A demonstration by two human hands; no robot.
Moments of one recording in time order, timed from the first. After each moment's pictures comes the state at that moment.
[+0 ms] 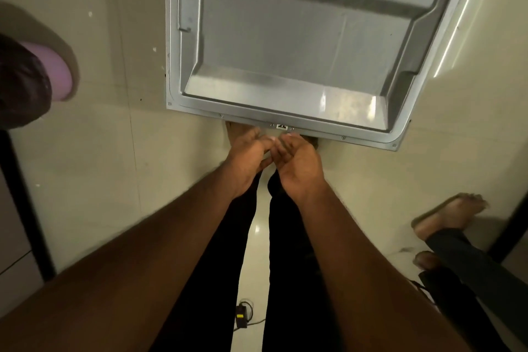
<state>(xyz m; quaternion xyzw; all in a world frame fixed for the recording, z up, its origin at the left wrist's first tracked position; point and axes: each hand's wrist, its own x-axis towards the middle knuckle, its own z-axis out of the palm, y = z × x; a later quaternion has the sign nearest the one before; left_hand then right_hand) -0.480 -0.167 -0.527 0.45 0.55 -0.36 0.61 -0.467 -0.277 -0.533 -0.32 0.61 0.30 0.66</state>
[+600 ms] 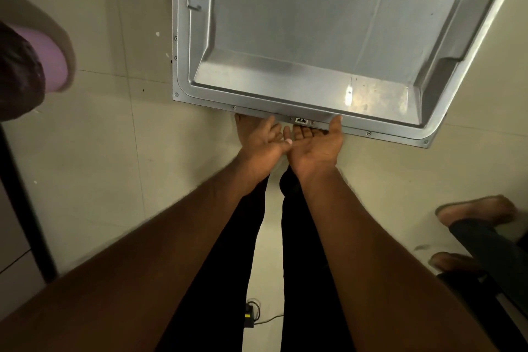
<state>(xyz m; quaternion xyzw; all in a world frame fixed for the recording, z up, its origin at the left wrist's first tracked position) -0.495 -0.149 -0.551 0.55 0.43 -0.41 0.59 -0.469 -0.255 -0.600 -0.17 0.67 0.15 0.70</state>
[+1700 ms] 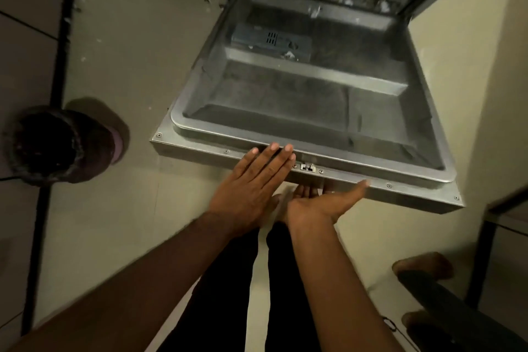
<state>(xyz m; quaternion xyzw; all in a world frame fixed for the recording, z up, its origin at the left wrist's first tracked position) -0.449 -0.105 -0.363 0.97 -0.21 -0.06 0.10 -0.391 -0.233 -0.315 -0.22 0.68 -0.02 0.70</state>
